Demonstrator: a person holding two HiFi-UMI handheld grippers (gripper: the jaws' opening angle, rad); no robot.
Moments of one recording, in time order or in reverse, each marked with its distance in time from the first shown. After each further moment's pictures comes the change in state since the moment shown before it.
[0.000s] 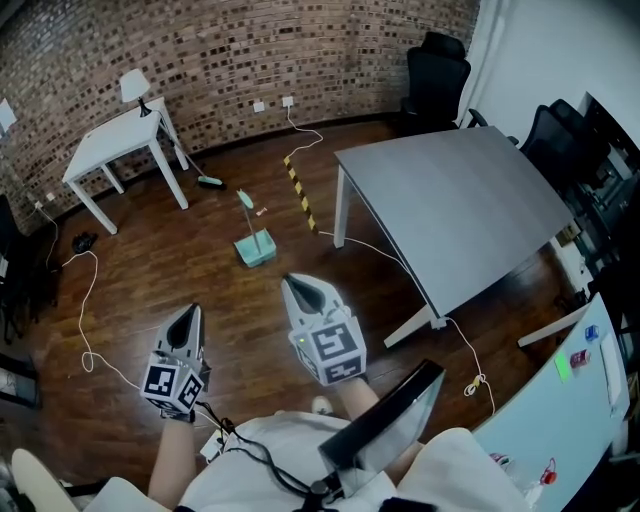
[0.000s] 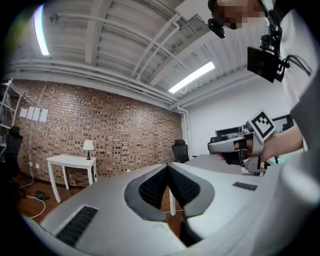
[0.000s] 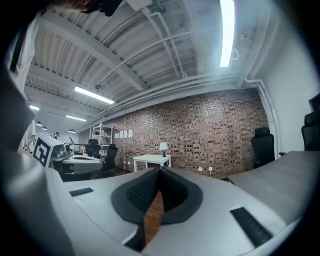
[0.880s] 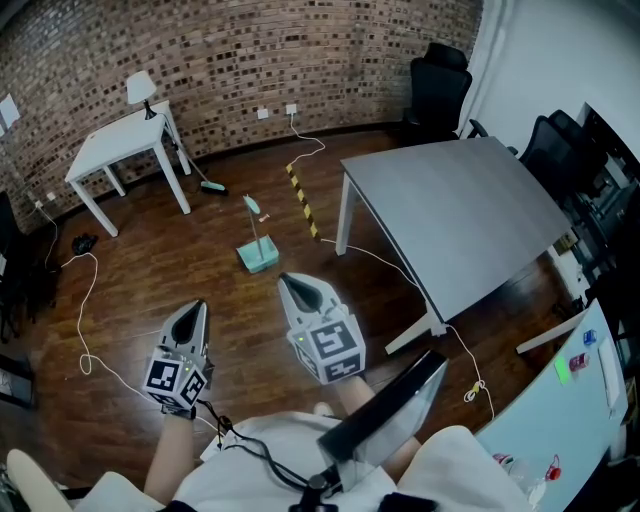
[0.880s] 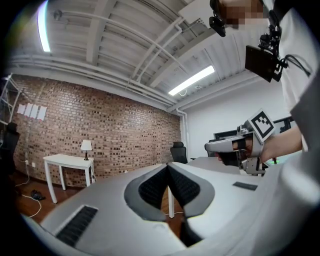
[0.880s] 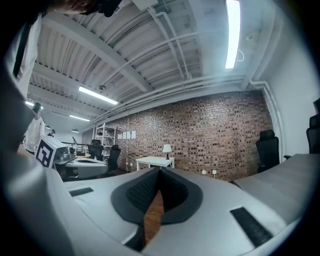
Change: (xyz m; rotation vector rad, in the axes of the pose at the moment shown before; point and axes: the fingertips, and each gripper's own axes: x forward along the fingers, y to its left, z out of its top) left arm -0.001 0.022 0.004 -0.013 -0.020 -0.031; right arm 0.024 0.030 0.014 -0.026 -0.021 0.030
